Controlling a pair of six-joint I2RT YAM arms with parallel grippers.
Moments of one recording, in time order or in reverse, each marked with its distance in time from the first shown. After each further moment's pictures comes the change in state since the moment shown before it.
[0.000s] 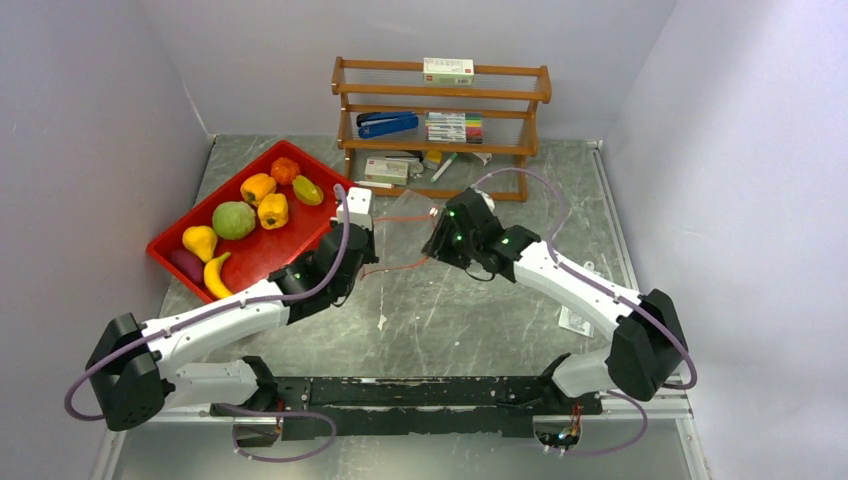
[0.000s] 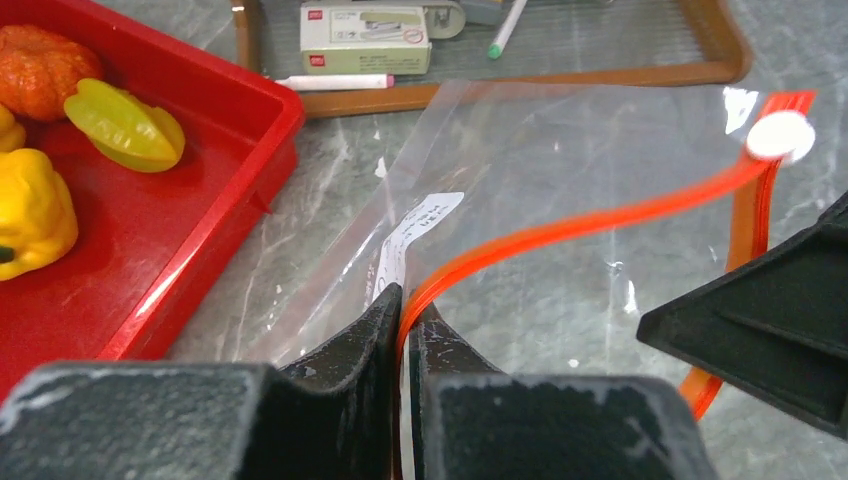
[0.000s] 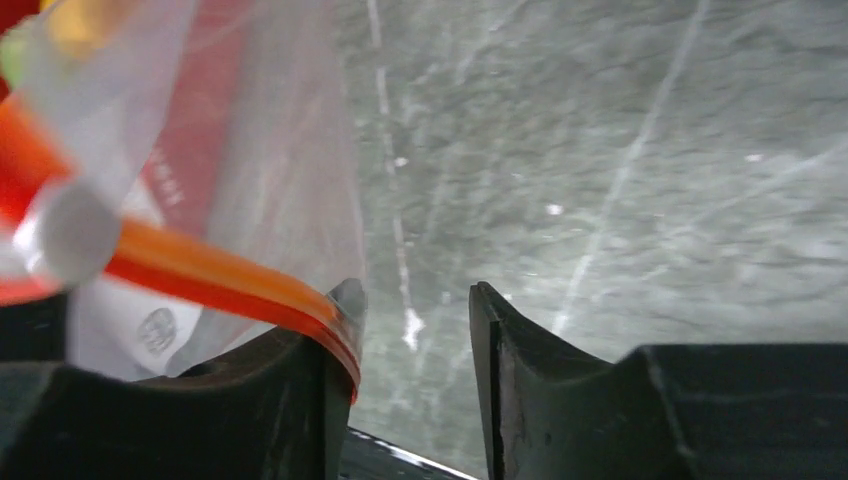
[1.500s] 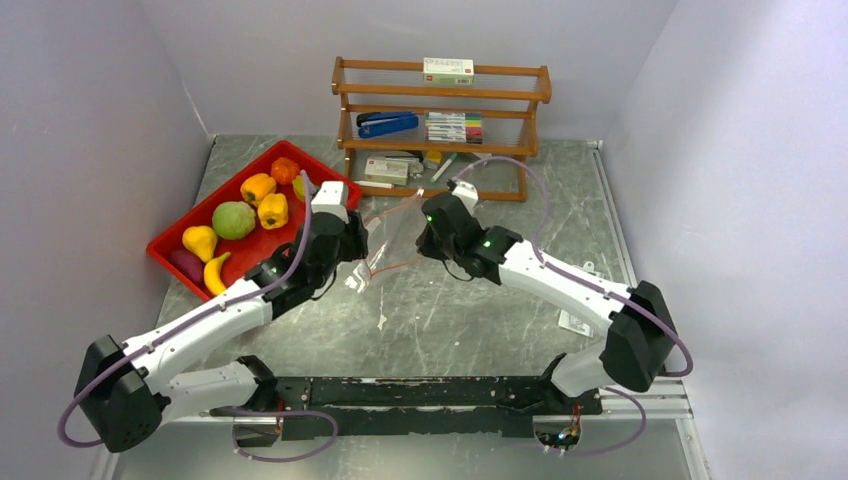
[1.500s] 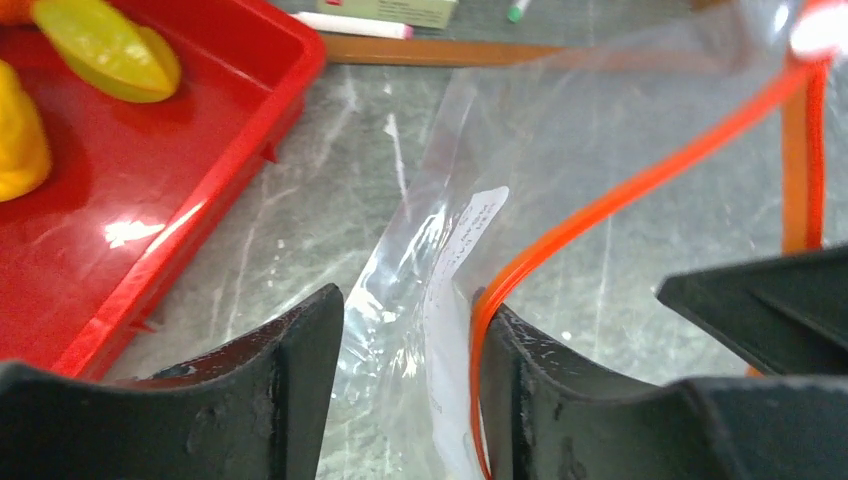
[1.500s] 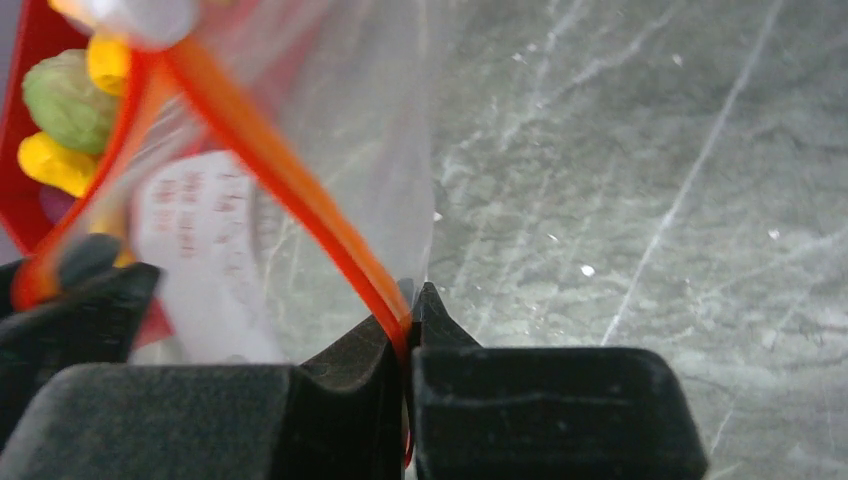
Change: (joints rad) left arm 0.158 -0.087 -0.023 -0.144 0.158 -0.141; right arm 0.141 0.049 0.053 0.084 0.228 0.012
